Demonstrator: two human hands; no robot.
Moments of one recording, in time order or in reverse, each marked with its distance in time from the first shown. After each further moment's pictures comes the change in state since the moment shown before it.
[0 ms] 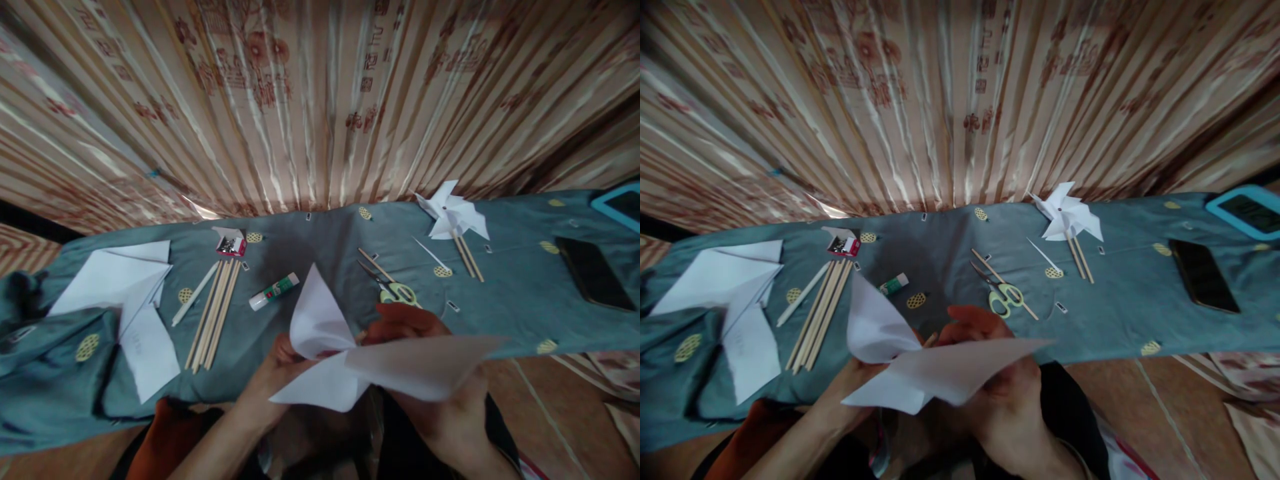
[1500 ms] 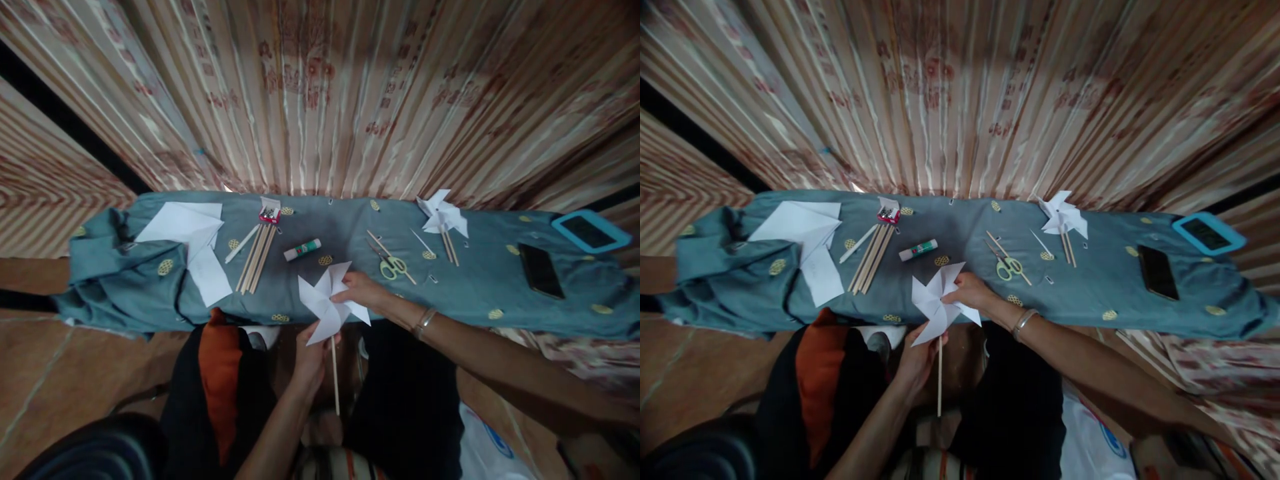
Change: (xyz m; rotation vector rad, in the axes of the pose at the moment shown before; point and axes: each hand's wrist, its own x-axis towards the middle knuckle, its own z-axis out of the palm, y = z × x) left_hand -0.032 -0.124 0.011 -0.379 0.441 0.197; right_hand 0.043 0.047 0.038 -0.367 -0.494 0.426
